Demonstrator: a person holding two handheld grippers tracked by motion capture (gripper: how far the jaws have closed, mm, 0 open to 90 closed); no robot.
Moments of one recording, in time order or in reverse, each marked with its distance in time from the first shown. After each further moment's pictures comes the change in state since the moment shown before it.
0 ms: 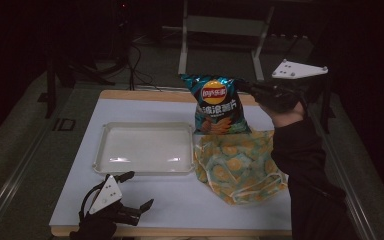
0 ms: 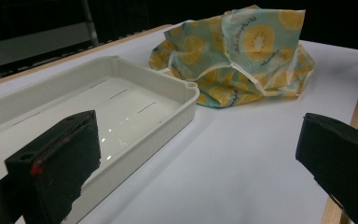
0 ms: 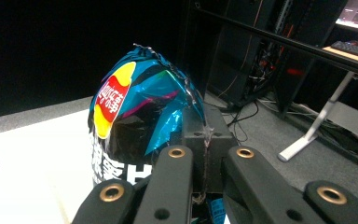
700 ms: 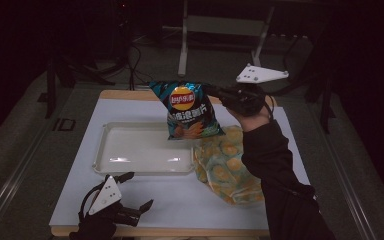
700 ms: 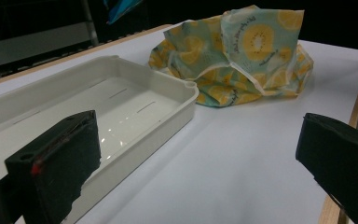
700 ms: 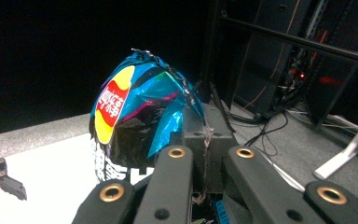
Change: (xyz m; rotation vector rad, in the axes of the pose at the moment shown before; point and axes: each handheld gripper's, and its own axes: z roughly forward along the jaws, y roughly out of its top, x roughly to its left) left arm -0.001 0.000 -0.001 -0.002 0.001 0.000; right arm 0.042 0.005 0.051 -0.039 0.086 0.022
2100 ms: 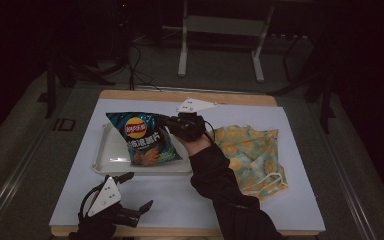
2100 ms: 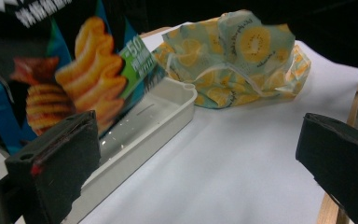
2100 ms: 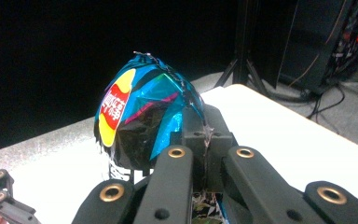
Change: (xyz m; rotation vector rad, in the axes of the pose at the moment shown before) left arm -0.002 0.001 -0.002 -0.007 -0.004 0.011; right arm 0.071 -0.068 0.119 0.049 0.097 0.141
